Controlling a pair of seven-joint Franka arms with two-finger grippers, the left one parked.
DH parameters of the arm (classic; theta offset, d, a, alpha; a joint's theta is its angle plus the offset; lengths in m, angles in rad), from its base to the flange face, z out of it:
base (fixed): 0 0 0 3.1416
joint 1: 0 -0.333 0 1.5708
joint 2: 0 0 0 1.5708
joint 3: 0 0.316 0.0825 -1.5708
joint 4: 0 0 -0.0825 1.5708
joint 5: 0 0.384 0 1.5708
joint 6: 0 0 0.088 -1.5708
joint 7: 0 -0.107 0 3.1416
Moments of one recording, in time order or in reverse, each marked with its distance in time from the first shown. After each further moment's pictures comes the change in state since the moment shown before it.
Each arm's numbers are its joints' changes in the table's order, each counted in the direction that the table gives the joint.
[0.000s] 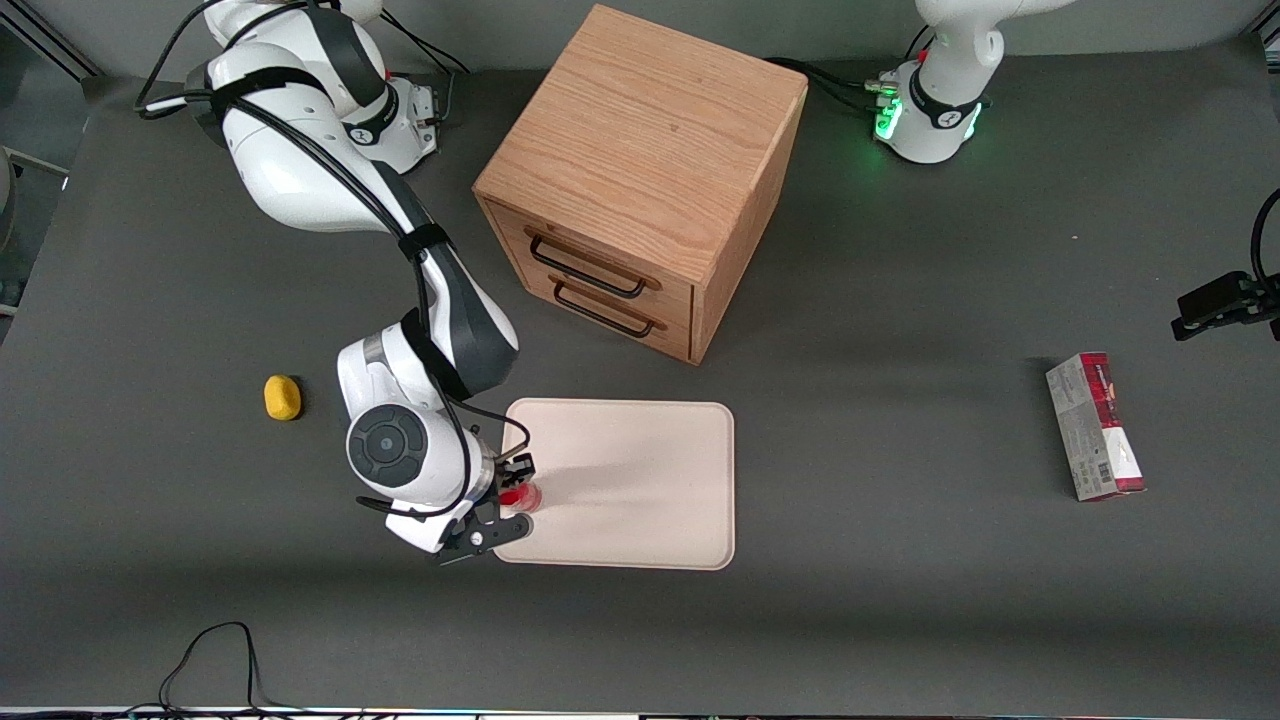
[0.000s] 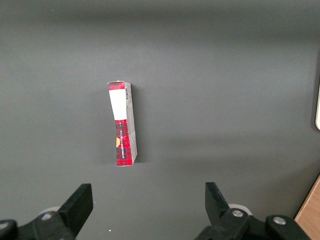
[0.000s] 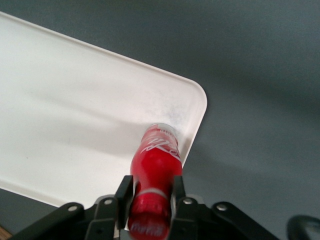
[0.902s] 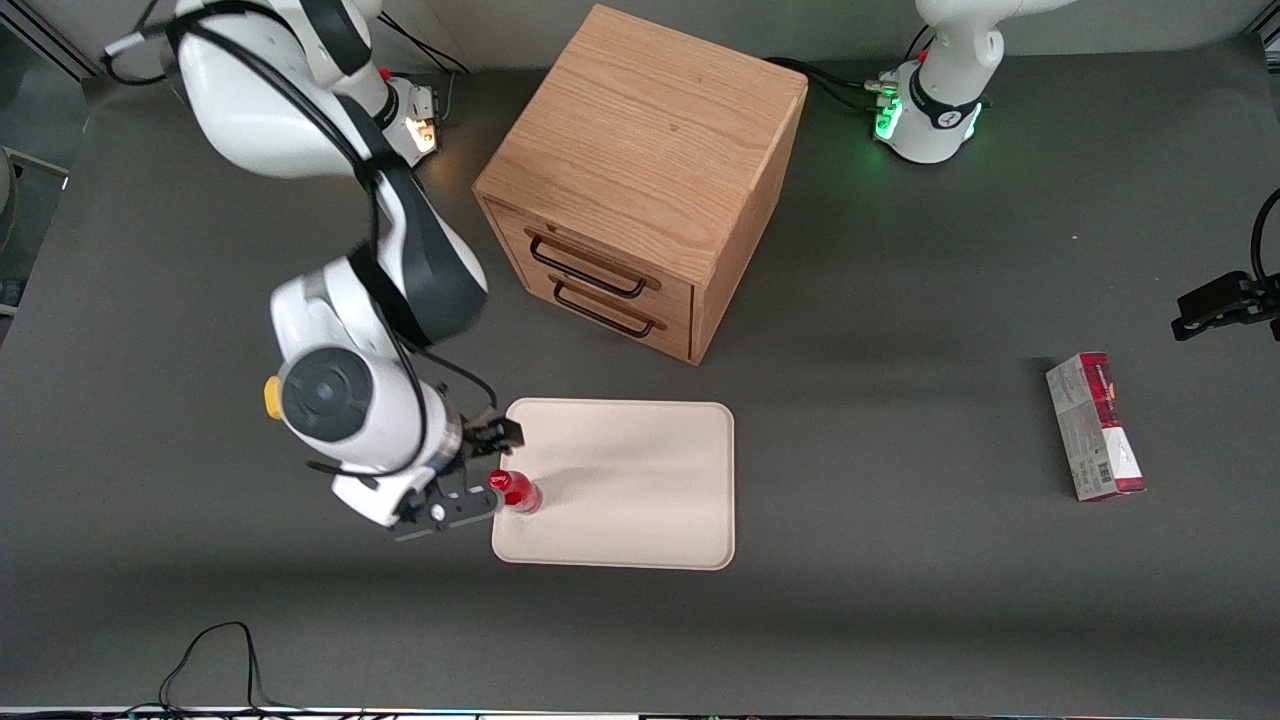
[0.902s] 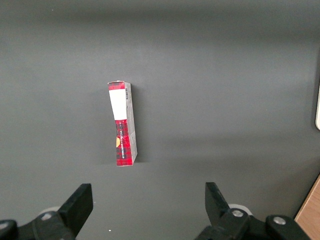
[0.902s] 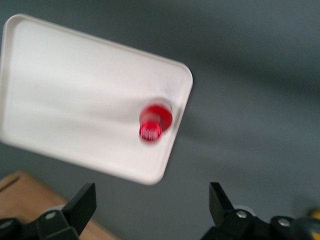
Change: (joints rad) arm -0.006 -0.184 0.001 -0.060 0.000 -0.281 -0.043
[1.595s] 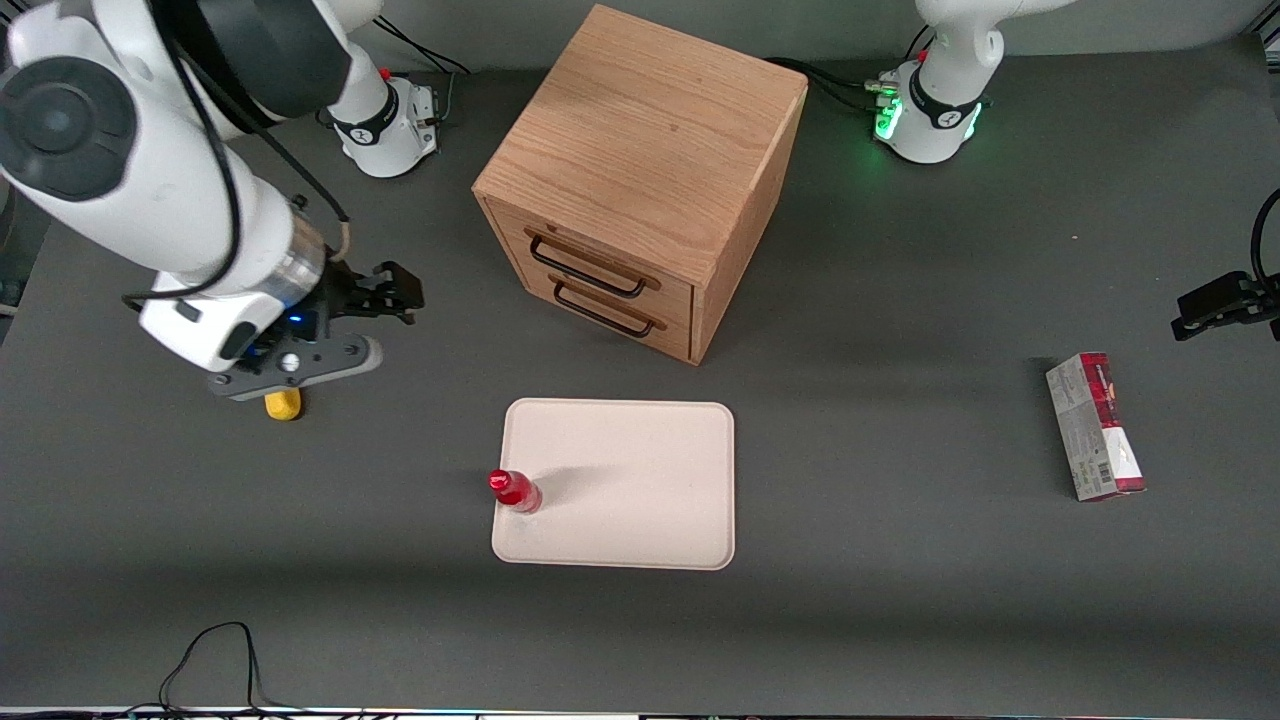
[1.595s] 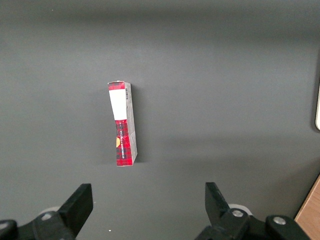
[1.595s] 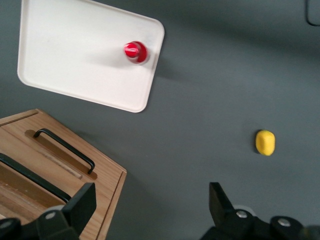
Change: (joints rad) arm 0.023 -0.265 -0.034 0.020 -0.001 -0.289 0.000
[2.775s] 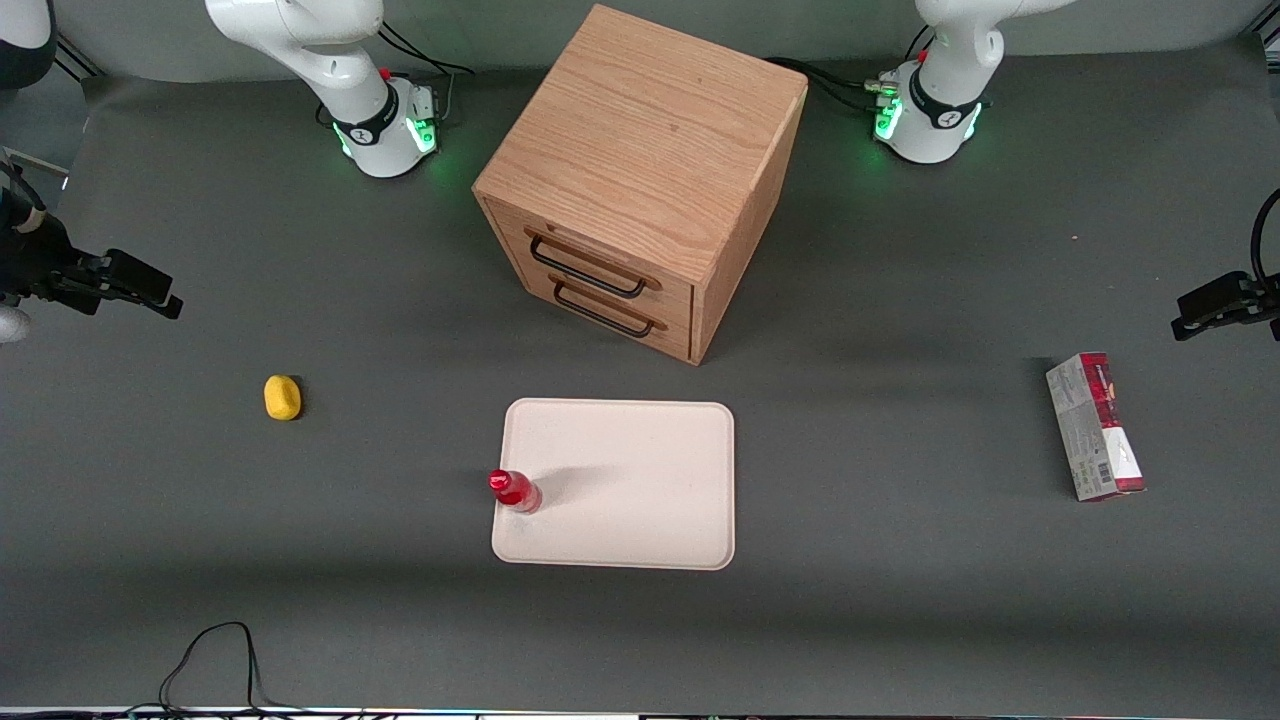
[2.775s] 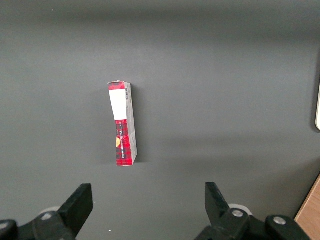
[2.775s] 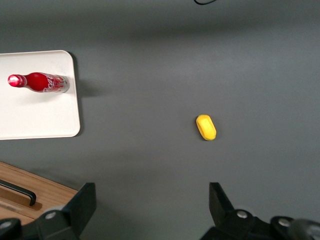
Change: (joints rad) arm 0.376 -0.453 -0.014 0.657 0.034 0.332 0.089
